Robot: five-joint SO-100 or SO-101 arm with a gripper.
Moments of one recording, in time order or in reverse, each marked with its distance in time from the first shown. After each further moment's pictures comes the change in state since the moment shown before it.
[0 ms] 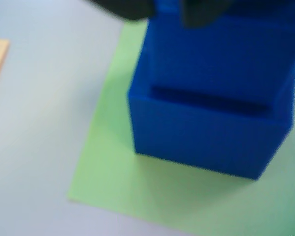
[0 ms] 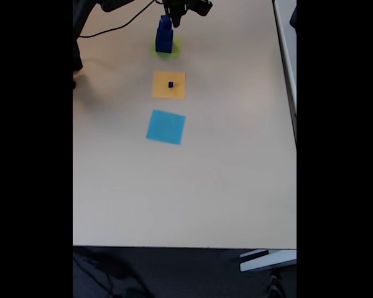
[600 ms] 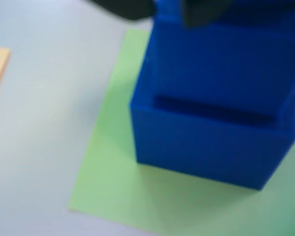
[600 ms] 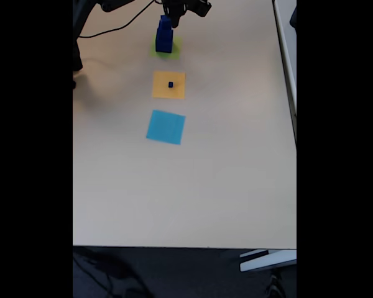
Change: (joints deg) arm 0.0 0.0 0.0 0.8 0.0
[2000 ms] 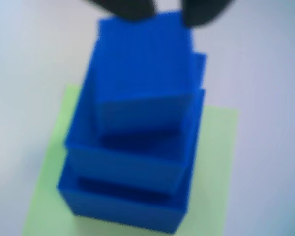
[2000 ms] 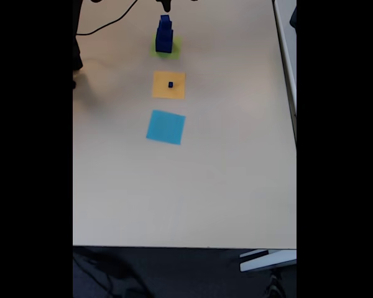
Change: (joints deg) arm -6.4 12.6 8.7 0.0 11.7
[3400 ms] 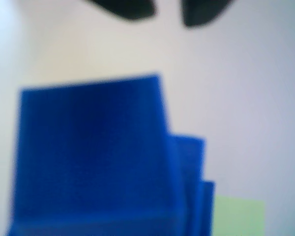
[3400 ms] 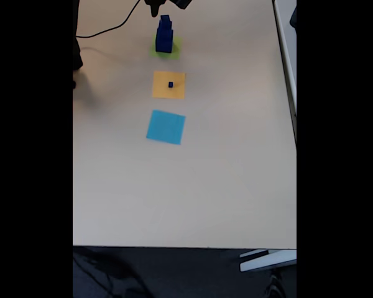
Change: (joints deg) arm -1.8 2.9 12.7 0.0 1.3
